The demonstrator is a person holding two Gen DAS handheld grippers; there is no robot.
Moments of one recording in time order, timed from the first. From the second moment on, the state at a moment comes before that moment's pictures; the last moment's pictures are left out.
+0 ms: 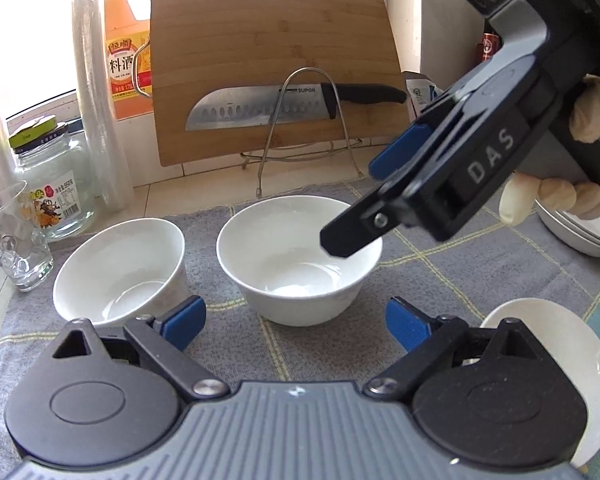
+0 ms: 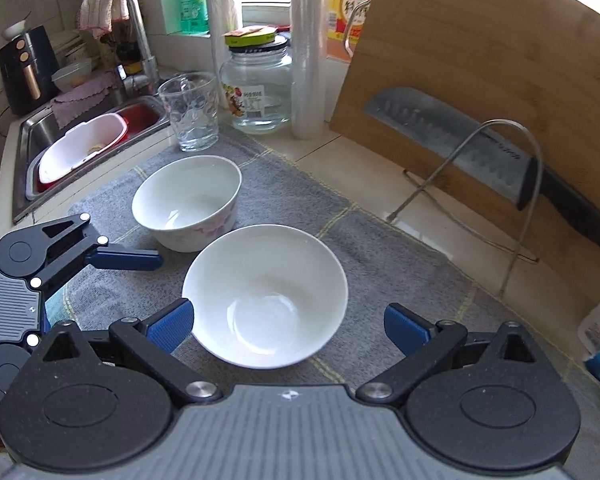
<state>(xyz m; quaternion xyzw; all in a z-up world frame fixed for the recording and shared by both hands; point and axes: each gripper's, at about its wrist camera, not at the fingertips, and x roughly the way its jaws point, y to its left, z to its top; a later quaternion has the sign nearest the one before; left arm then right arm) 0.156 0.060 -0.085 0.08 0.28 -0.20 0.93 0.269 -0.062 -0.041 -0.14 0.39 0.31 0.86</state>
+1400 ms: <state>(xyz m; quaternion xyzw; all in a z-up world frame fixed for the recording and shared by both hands) 0.169 0.049 -0.080 0.10 0.28 -0.23 0.93 0.303 -0.062 -0.051 -0.08 0.44 0.34 0.83</state>
